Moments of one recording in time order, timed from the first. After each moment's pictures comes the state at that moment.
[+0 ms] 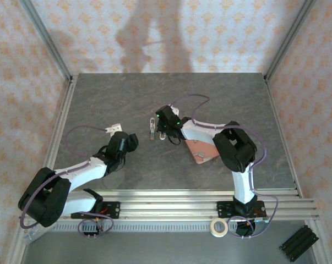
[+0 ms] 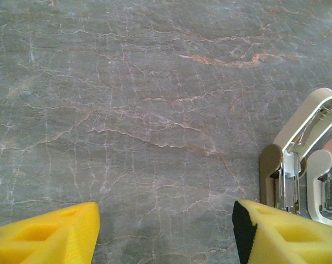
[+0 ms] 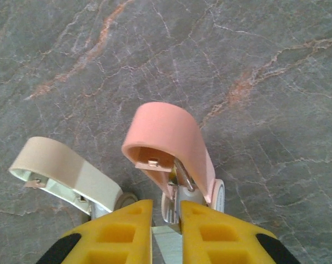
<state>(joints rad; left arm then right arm) -0.44 1.23 0.40 0.16 -0.34 -0.66 0.76 1.99 1.33 -0.24 0.15 0.88</state>
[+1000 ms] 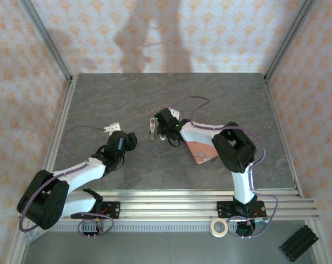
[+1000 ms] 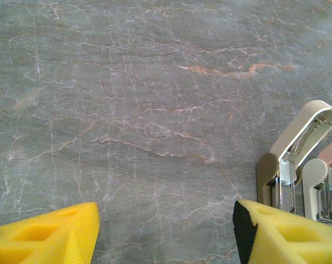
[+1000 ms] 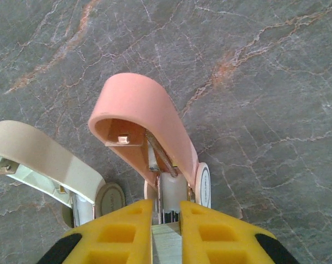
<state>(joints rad) -0.42 1.20 0.40 0.16 -0.33 -0.64 0.78 1.99 1.31 -0.25 0.19 0.92</state>
